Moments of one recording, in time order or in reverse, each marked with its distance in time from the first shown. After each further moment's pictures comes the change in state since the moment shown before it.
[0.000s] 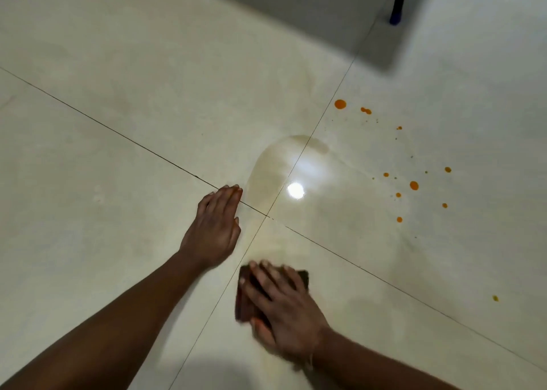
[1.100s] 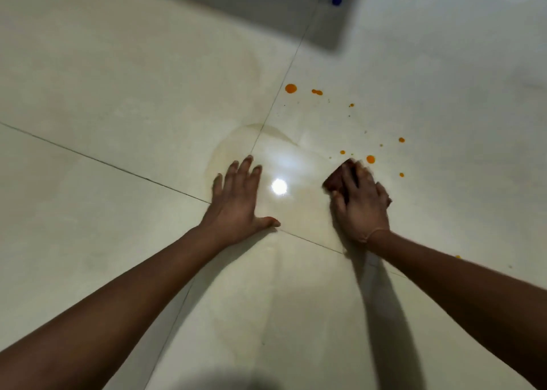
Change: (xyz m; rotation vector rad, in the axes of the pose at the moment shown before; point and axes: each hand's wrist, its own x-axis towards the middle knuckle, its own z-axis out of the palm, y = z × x) left_hand 0.061 0.097 -0.015 -0.098 -0.261 0.014; right_hand -0.017 0.202 -0.063 -0.025 0.286 0.770
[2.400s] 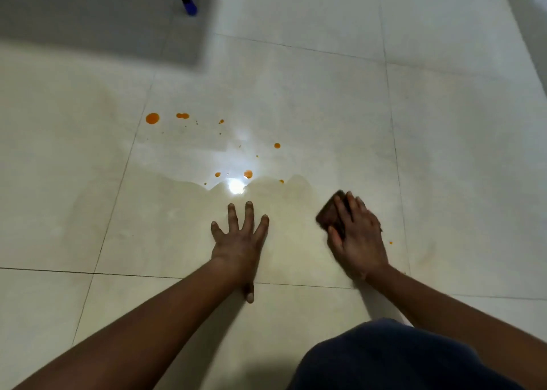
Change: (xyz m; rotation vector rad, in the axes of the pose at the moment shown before) left_hand 0.064 0.219 0.048 0.539 -0.583 0.191; right_hand -0.076 0.211 -0.032 -0.008 -0.052 0.235
